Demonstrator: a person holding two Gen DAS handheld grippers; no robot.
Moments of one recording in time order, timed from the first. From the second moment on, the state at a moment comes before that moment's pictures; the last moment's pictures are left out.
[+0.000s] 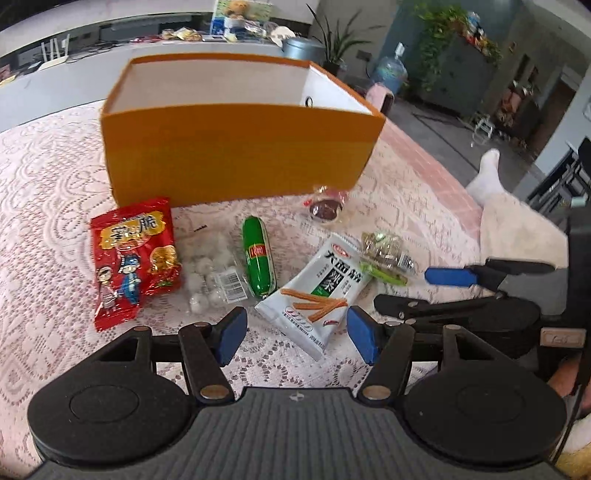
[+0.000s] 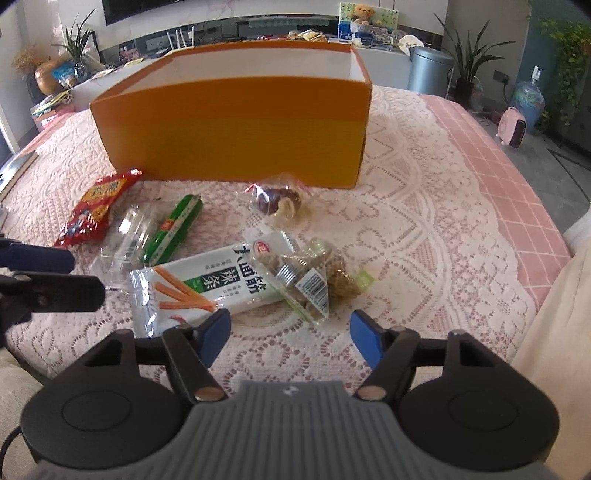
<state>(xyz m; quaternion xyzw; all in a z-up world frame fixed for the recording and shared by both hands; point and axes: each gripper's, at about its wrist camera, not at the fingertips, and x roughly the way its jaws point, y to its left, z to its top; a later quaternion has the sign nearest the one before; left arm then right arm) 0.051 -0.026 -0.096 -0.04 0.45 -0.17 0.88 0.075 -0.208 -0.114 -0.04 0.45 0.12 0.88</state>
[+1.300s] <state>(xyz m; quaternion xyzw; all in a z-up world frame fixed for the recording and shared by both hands) 0.118 -0.096 -0.142 0.18 0.48 -0.30 0.81 0.105 -0.224 -0.128 -0.05 0.43 0.14 0.89</state>
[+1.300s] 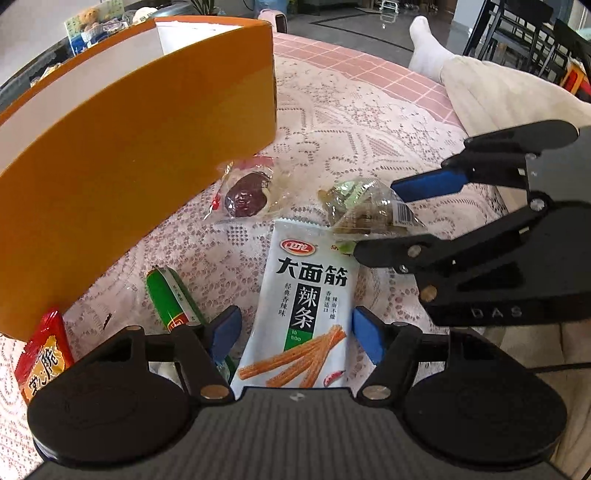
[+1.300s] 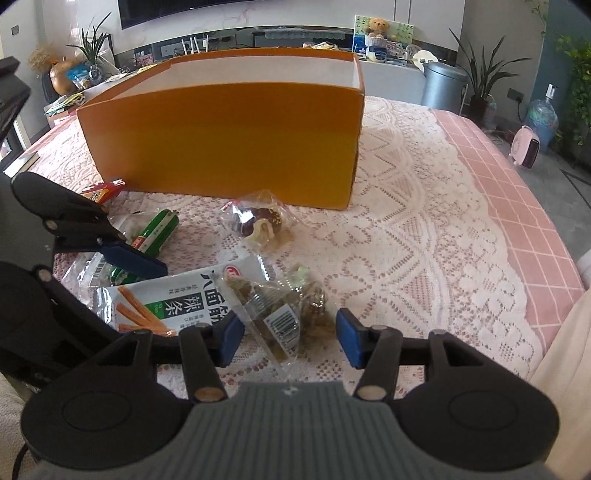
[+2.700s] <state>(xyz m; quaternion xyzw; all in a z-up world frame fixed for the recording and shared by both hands) 0.086 -0.021 -0.043 -0.02 0.39 -0.17 0.90 0.081 -0.230 -0.072 0.01 0.36 0.13 0.92</state>
